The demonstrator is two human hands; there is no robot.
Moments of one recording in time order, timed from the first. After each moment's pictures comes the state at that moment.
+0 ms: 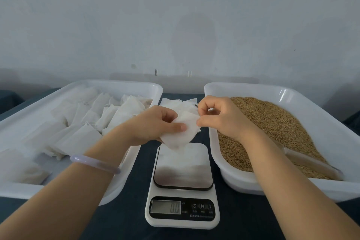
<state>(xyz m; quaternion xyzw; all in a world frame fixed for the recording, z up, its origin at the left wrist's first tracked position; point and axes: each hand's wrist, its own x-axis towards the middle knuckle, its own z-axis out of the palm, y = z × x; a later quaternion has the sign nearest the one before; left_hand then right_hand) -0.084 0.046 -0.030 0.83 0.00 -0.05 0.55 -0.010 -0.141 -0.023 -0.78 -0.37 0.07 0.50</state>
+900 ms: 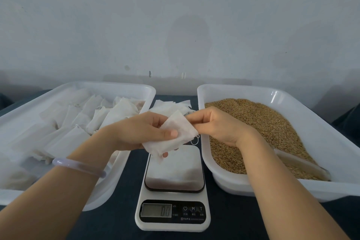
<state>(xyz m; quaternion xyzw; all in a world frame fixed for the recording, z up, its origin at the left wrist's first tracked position) -0.089 0.051 -0.029 0.76 -0.06 -0.17 0.62 -0.011 -0.148 -0.023 -0.73 -0.41 0.23 0.49</state>
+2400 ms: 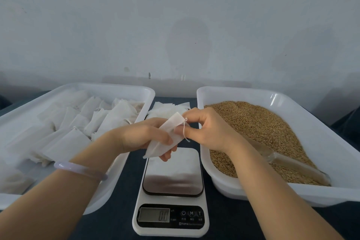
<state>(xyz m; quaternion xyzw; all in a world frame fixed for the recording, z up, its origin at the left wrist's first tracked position) -0.088 0.040 -0.023 0.79 -0.08 -0.16 0.58 -0.018 -0.137 -0.031 -0.74 -0.48 0.05 0.47</state>
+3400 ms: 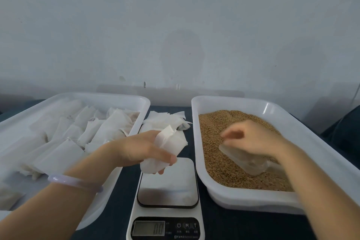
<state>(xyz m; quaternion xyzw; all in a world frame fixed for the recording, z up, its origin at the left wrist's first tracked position) -0.089 0.037 -0.027 0.80 -0.07 -0.18 0.57 0.018 -0.223 -0.016 -0.93 -0.30 0.08 0.20</state>
